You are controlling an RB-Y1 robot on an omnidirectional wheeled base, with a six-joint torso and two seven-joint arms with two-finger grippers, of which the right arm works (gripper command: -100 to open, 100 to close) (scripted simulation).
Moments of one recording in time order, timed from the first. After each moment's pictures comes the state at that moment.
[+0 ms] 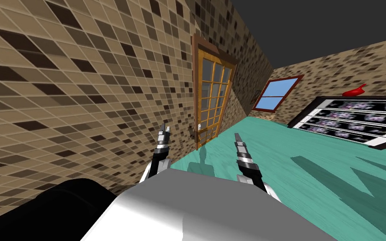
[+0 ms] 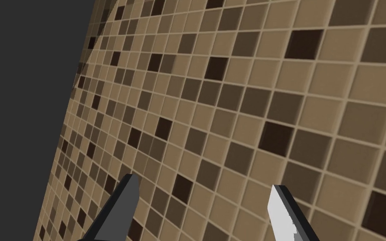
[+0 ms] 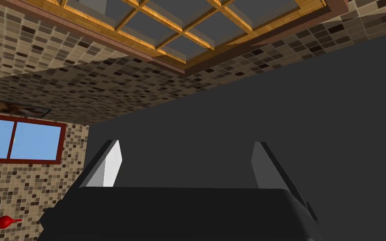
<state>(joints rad) 0.44 -0.04 -0.06 -1.96 0.14 -0.55 0.29</state>
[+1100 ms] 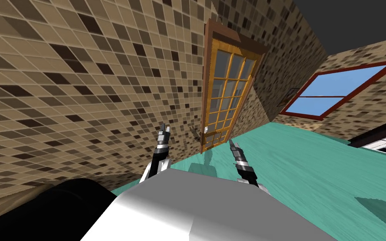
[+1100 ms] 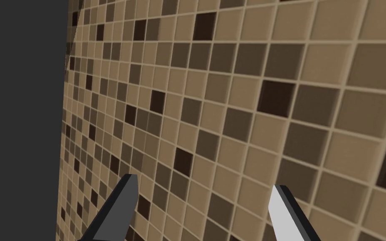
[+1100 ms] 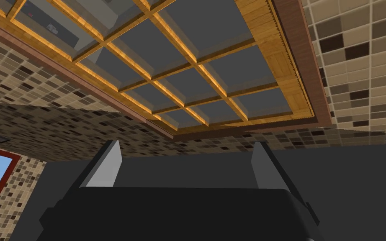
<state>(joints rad) 0.35 -0.09 -0.10 -1.65 0.19 -0.66 0.54</state>
